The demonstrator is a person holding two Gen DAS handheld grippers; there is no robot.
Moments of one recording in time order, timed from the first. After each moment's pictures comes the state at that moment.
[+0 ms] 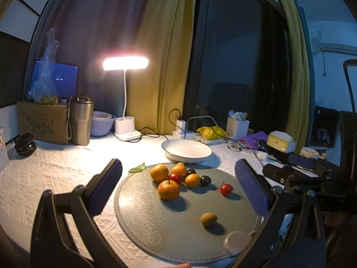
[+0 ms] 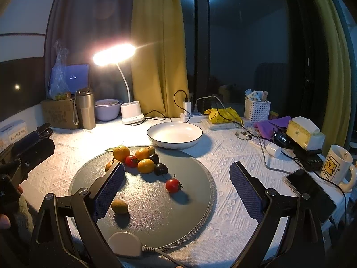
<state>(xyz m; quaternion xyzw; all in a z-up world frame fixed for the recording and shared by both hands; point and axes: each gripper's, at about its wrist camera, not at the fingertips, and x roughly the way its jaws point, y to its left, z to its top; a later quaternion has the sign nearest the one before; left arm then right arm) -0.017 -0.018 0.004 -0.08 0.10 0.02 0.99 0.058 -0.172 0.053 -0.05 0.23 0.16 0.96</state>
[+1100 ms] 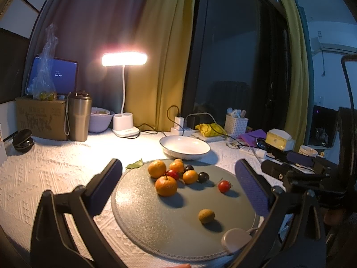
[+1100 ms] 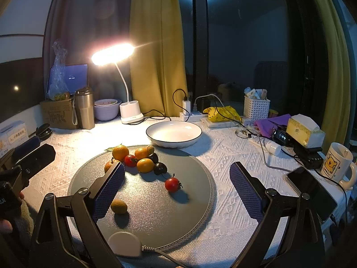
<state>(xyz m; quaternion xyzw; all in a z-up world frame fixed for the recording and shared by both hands) -0.018 -0.020 -0.003 -0.08 0.11 0.01 0.99 0.060 -0.174 0.051 -0.05 0.23 0.16 0.96</state>
